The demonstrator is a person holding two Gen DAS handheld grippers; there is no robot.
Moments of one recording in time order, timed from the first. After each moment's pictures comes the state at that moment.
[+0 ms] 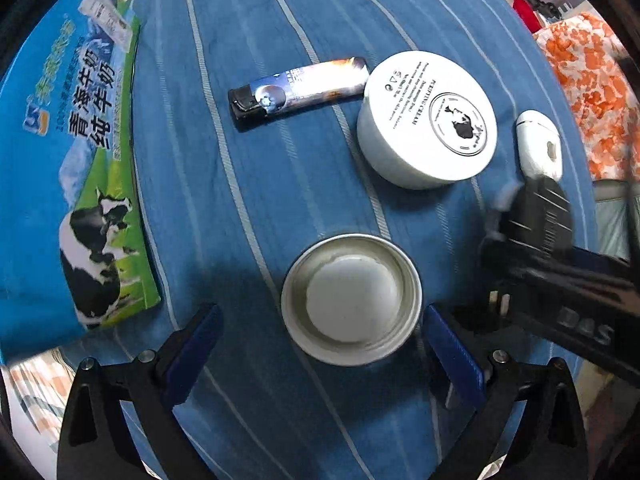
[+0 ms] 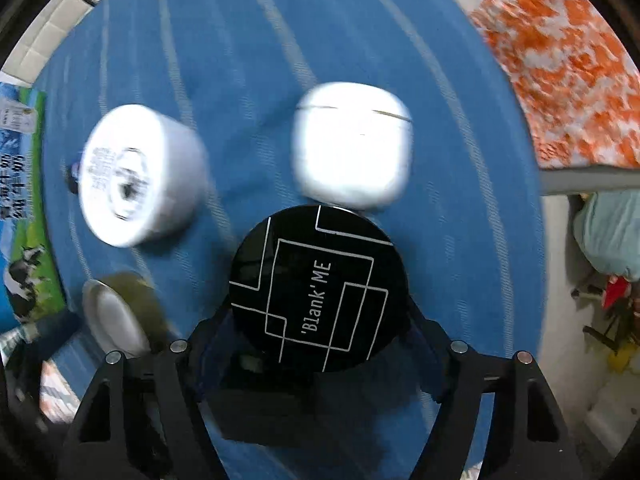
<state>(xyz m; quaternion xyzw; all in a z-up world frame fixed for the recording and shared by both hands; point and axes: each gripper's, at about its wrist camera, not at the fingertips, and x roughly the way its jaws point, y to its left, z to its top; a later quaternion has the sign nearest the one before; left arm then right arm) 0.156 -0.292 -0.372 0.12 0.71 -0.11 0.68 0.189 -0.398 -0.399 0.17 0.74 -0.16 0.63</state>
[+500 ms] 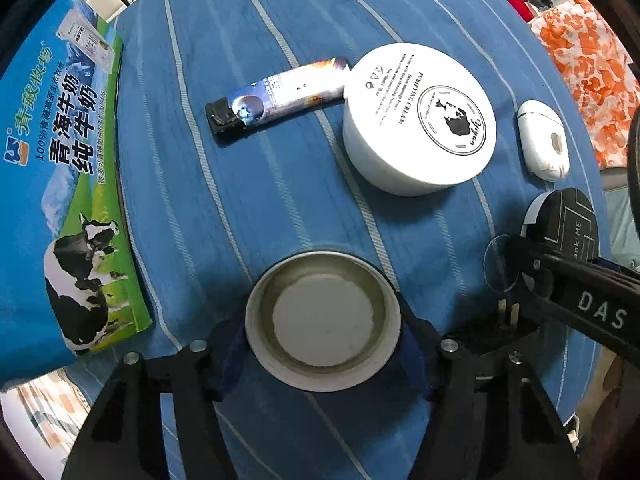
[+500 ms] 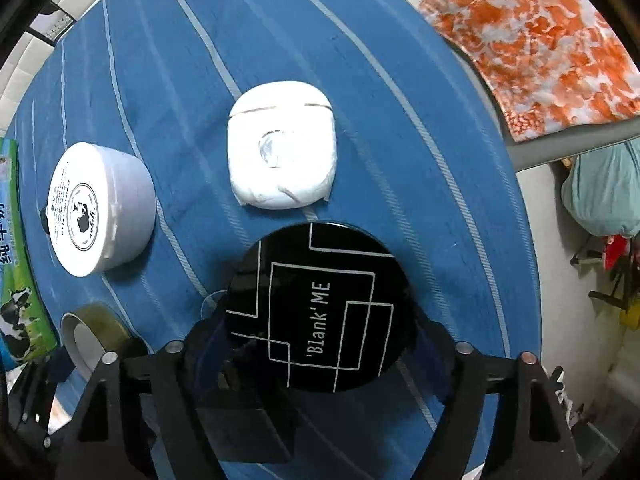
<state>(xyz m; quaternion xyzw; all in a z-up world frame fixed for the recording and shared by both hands) 0.153 -0.329 -0.382 0.14 0.69 -0.12 0.70 0.186 -0.417 -0.398 0.21 0.71 -0.22 0.64</state>
